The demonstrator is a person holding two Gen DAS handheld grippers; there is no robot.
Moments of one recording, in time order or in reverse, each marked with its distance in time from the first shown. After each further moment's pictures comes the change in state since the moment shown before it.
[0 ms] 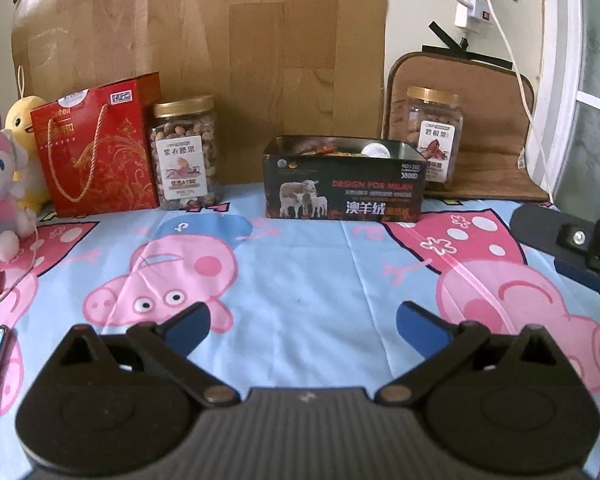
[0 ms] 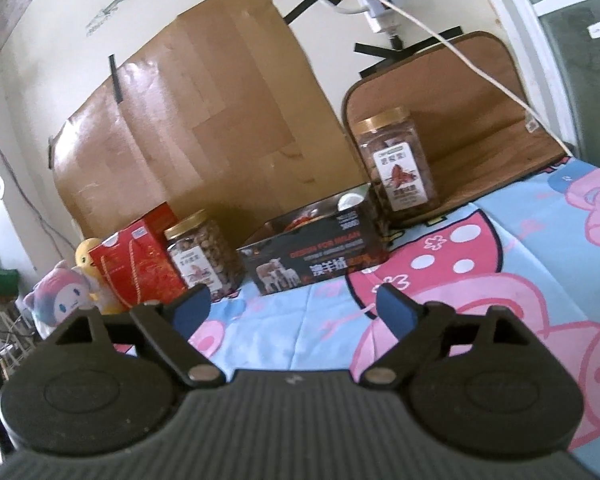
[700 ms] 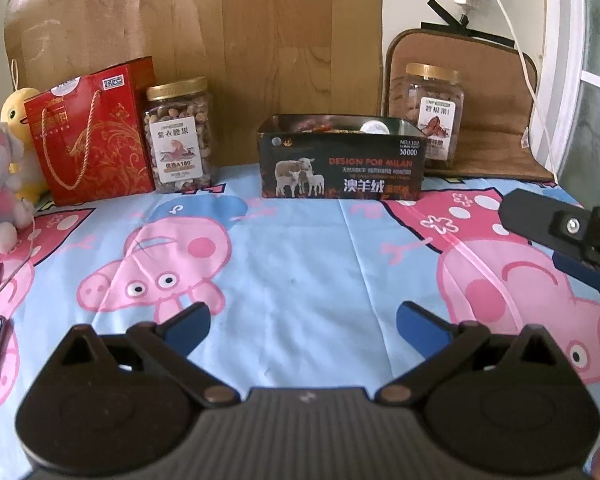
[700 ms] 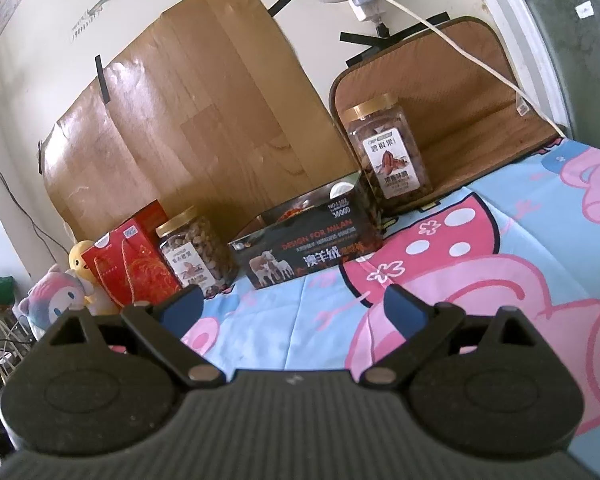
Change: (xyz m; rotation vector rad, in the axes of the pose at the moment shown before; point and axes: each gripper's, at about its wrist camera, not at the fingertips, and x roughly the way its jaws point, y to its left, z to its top) left arm 0.011 -0.005 -0.002 0.019 0.062 0.008; right arm 0.004 -0.002 -0.007 0.039 0.015 -0.014
